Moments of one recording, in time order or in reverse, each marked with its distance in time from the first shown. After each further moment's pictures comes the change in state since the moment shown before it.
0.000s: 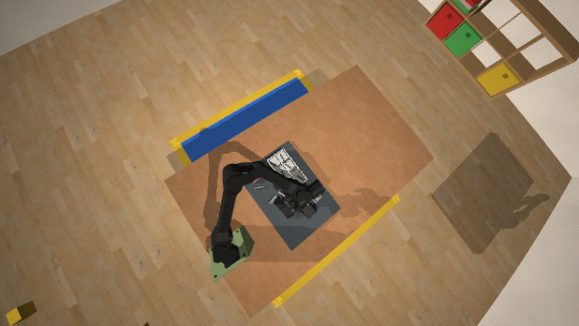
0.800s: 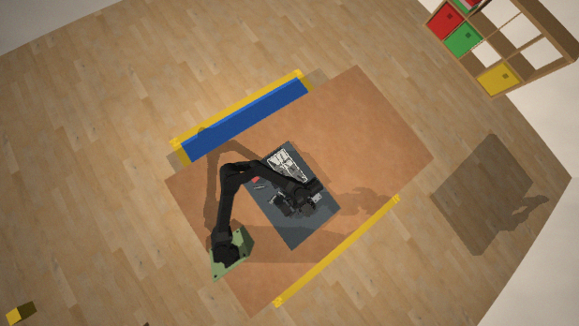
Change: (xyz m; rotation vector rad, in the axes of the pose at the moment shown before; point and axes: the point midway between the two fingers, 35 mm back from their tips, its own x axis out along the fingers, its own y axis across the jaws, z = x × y) arm -0.002 0.000 -0.010 0.005 -0.004 0.000
